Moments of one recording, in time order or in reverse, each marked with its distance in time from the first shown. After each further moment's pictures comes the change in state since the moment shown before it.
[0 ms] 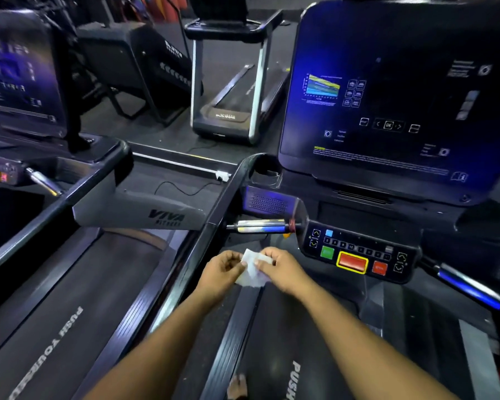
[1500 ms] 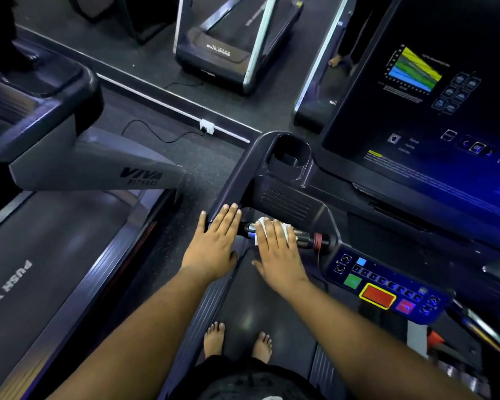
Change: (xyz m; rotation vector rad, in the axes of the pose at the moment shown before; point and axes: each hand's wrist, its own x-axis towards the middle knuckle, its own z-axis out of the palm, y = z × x) left_hand 0.136 -0.048 -0.048 1.171 -0.110 0.305; right_hand 0.121 0.029 0.039 -1.349 0.092 -0.242
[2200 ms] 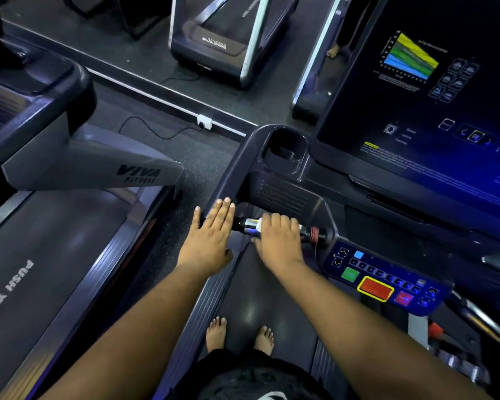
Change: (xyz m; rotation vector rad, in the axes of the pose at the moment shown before) left_hand 0.002 0.000 0.000 0.020 -0.014 -0.032; right_hand 0.029 0.003 -0.007 0.012 -0.012 0.227
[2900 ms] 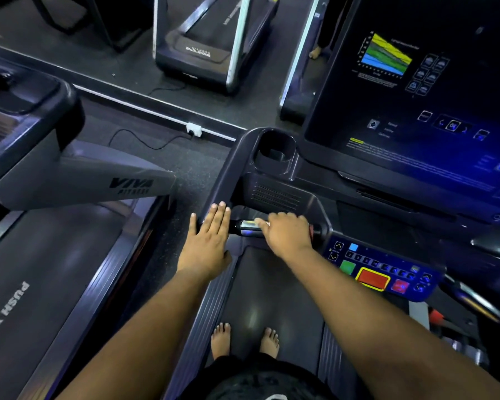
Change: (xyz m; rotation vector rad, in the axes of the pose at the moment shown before) left_hand -0.001 0.001 -0.004 -0.020 0.013 0.012; right_hand 0.017 0.029 -0.022 0.041 -0.126 0.046
